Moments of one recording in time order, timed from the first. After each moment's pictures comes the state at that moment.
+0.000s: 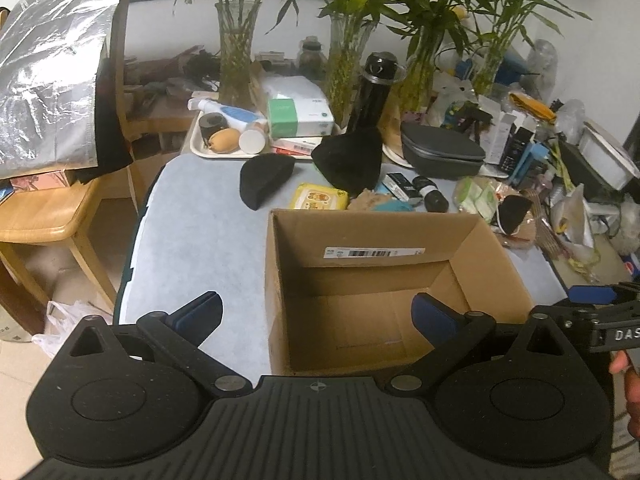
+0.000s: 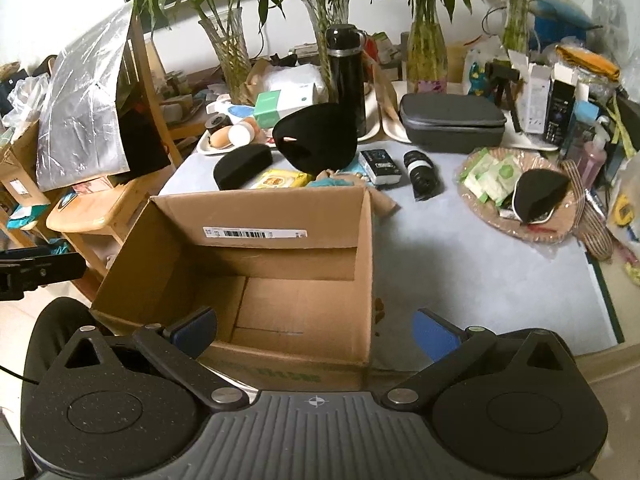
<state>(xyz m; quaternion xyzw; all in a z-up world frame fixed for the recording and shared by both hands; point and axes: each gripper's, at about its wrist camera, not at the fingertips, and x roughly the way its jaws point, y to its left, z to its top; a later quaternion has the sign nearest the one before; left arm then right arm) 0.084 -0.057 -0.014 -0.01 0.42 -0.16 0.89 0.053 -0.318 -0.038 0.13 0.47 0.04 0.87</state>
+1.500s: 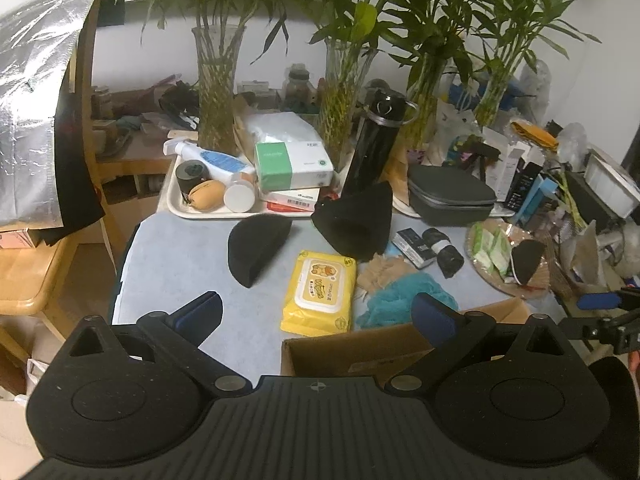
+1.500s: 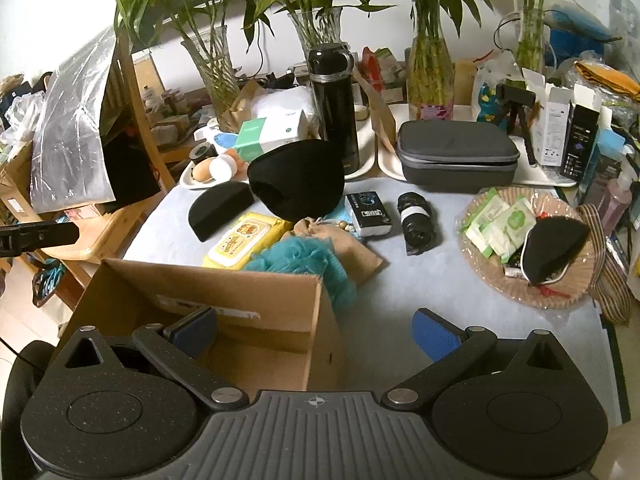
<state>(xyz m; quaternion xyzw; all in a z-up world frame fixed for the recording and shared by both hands) 0.187 -0.058 -0.026 -0.01 0.38 -0.19 0.90 0.146 -0.371 -0.062 0.13 0.45 0.06 0.88</state>
